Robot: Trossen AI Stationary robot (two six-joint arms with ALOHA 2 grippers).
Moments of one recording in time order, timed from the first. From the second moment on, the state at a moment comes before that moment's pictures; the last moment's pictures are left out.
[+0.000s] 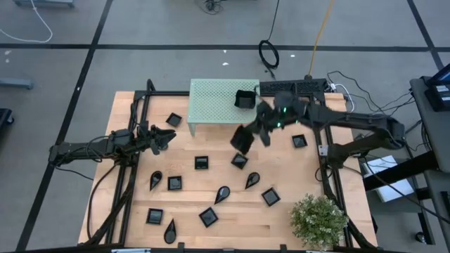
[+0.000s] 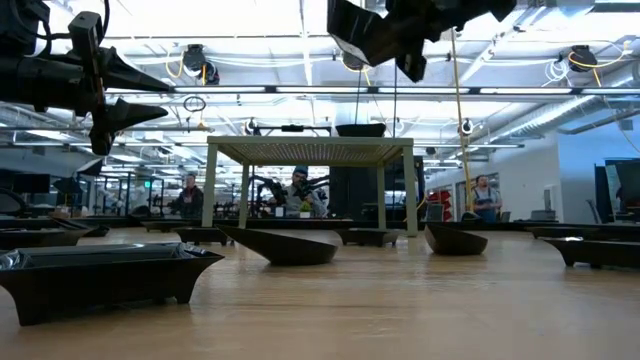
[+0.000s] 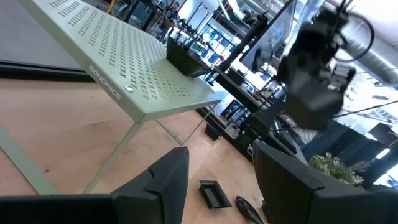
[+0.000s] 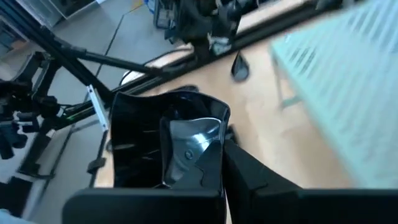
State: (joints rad) left arm 0.08 0.08 0.03 0.07 -0.26 -0.68; right arm -0.27 1.25 1.06 -0.23 -0.37 0.31
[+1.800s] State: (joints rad) left arm 0.08 0.08 0.03 0.07 -0.26 -0.68; right arm -0.72 1.60 1.49 -0.53 -0.37 -0.46
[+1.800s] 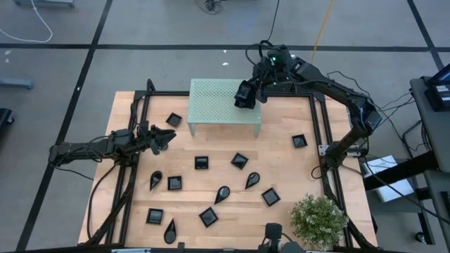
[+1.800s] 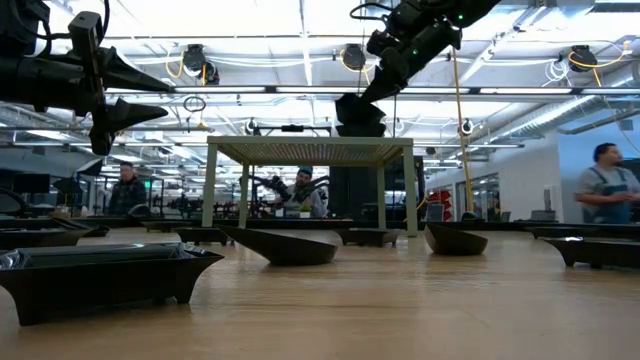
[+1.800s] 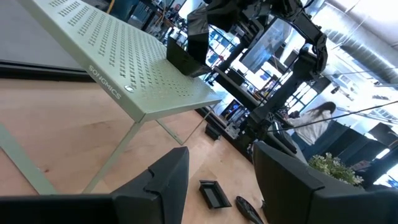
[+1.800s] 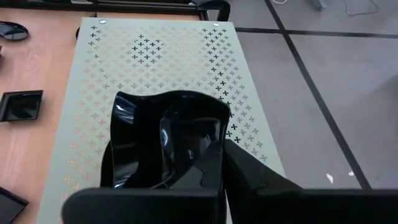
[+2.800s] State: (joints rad) left arm 0.08 0.08 0.03 0.07 -0.26 -0.68; right arm -0.71 1.65 1.49 -0.49 -0.18 -0.41
